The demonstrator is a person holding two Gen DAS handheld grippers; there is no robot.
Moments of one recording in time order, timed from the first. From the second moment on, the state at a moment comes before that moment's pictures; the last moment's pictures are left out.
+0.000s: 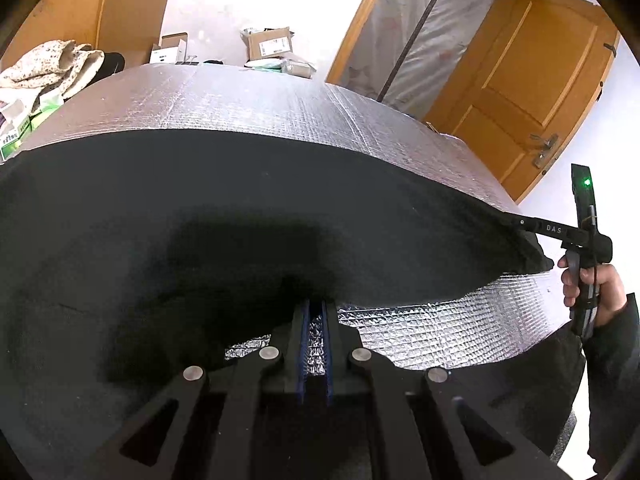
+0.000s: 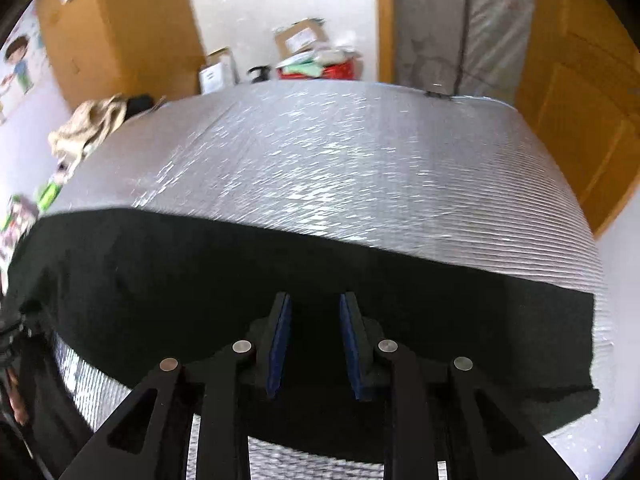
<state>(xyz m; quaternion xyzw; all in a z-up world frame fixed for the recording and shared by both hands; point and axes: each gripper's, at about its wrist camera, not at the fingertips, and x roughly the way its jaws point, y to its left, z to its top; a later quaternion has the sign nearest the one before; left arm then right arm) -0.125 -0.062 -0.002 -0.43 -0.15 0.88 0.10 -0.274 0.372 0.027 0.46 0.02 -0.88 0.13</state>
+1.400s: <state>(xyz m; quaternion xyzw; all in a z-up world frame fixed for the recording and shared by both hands) -0.139 -0.034 0.008 -0.42 -0.11 0.90 0.09 -0.270 0.475 0.033 0.45 -0.03 -0.89 0.04</state>
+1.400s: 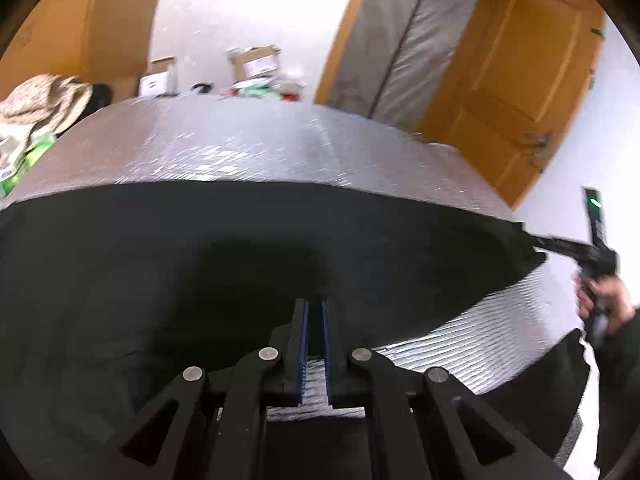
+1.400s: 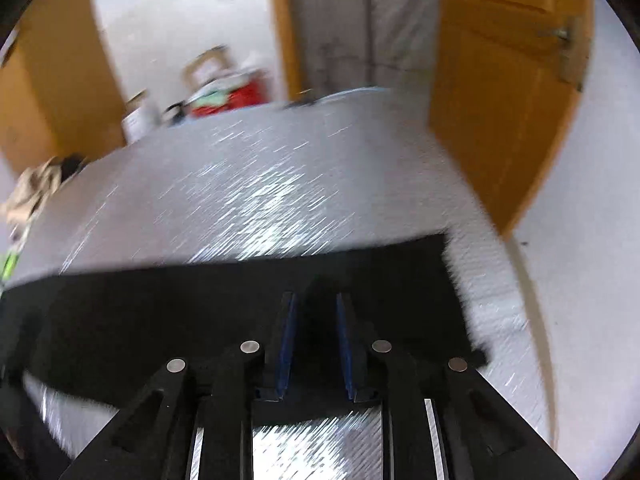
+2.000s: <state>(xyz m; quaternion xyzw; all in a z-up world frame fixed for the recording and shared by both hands) -0.141 -0.039 -0.003 -0.44 -0.12 0.89 0.09 -0.250 0.562 0.016 0.45 -0.15 -0.88 -0.07</state>
